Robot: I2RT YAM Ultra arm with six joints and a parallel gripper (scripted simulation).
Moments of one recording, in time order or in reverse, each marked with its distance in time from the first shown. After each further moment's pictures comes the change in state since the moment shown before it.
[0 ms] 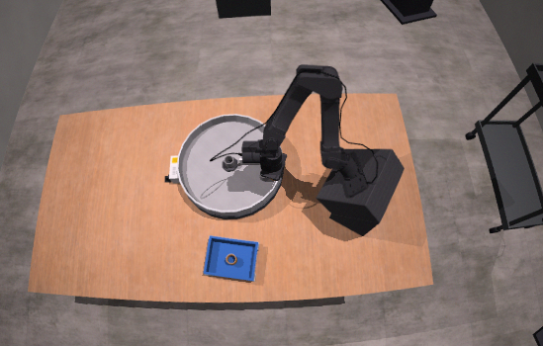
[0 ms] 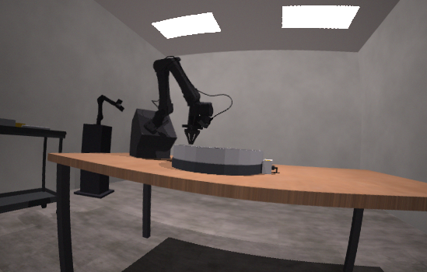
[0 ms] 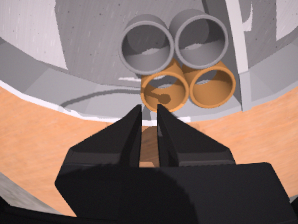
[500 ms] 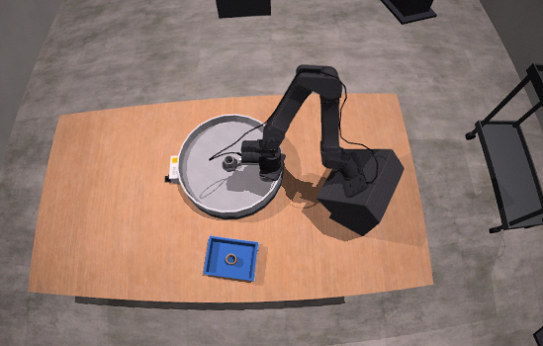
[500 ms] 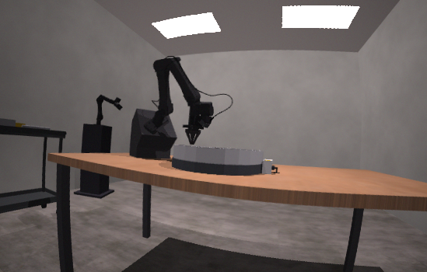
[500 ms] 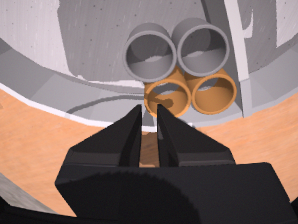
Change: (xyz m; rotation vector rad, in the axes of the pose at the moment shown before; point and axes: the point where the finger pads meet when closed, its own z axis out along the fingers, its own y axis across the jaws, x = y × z) arm -0.006 0.002 0.000 -0.009 -0.020 0.007
